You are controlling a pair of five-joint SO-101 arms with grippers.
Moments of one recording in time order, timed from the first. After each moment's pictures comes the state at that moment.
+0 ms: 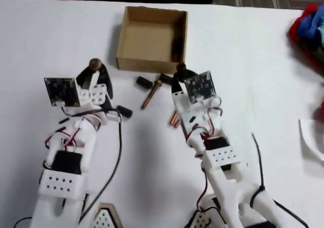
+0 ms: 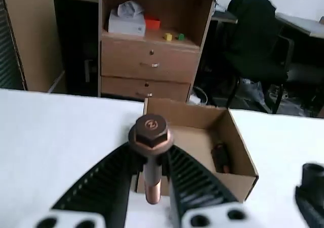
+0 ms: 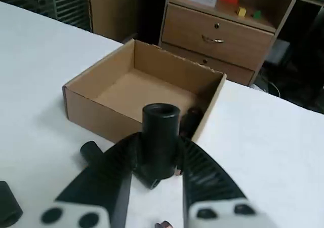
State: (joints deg) left arm 0.2 -67.2 71.0 11.6 11.7; right arm -19.3 -32.7 73.0 -17.6 11.9
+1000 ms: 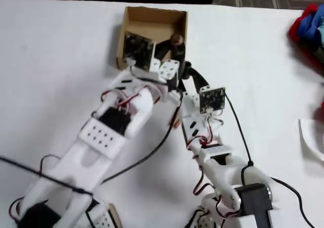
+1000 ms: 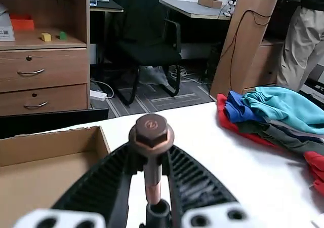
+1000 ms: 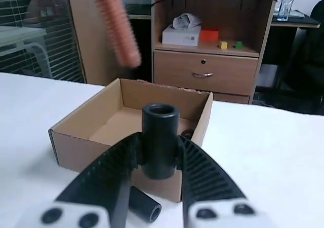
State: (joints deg) left arm 24.6 -28.2 36.1 8.0 11.7; right arm -16.1 -12.6 77.4 -53.1 1.9
